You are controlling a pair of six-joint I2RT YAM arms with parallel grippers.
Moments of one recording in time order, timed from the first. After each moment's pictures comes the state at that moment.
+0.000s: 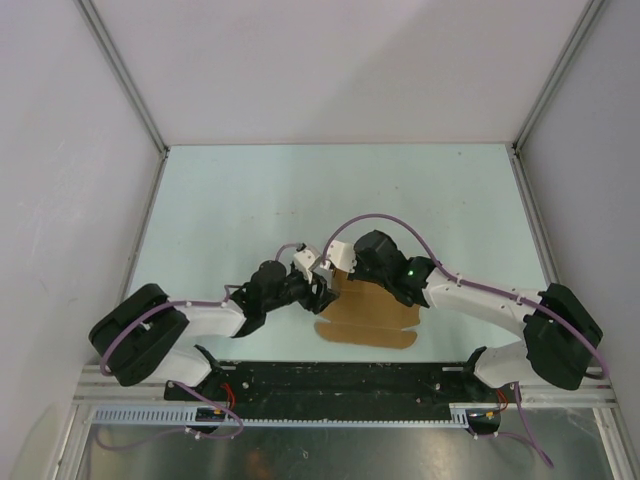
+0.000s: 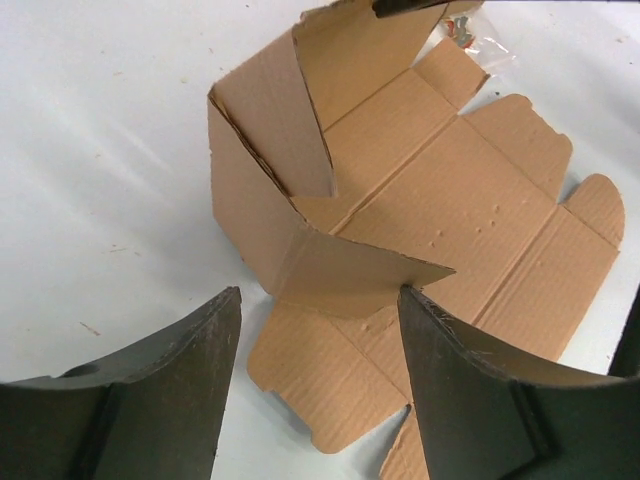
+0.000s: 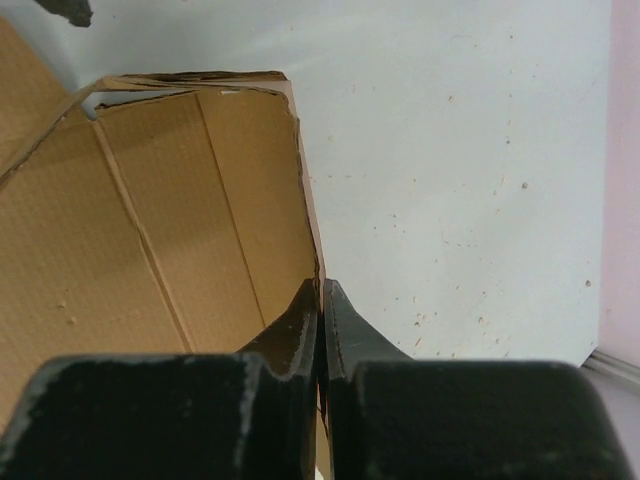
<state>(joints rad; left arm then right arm) -0.78 1.39 0.33 0.70 0.24 -0.17 0.90 1.38 0.86 -0.23 0.26 -0.63</state>
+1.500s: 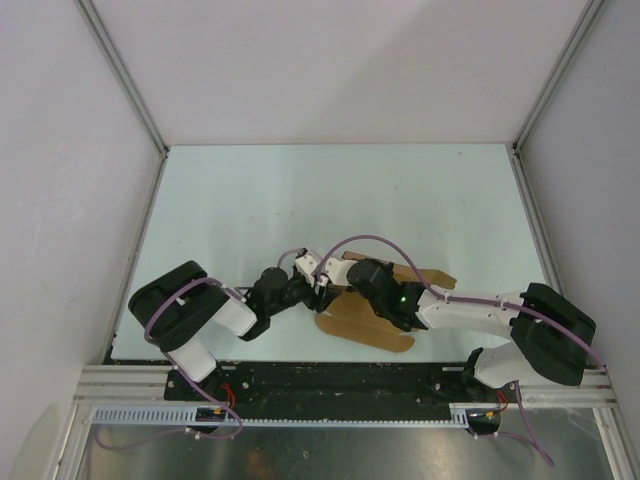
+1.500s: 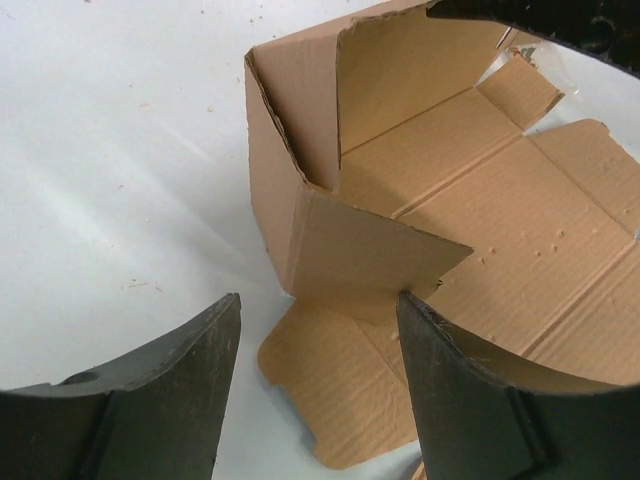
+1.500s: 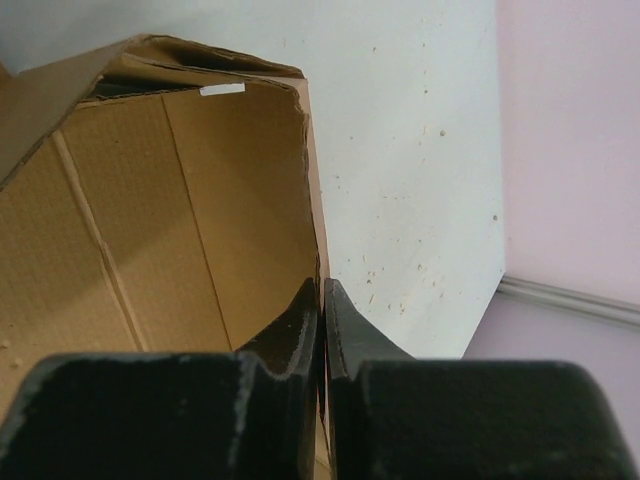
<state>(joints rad) -0.78 1.64 0.29 1.08 0.19 -0.11 1.04 1.40 0.70 0.02 0.62 -0.65</state>
